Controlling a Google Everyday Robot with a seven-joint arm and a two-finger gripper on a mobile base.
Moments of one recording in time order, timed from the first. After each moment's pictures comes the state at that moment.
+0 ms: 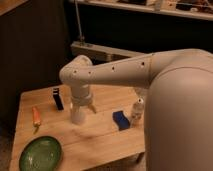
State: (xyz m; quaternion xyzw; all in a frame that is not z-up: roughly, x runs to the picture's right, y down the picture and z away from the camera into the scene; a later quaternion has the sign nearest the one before) arm -0.106 0.102 0.703 -0.26 0.23 0.64 0.68
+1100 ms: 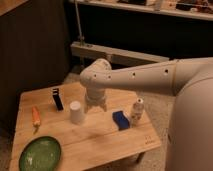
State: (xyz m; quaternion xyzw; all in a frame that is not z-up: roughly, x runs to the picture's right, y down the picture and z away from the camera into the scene) arm -0.053 0.096 0.723 -0.26 0.16 0.64 0.70
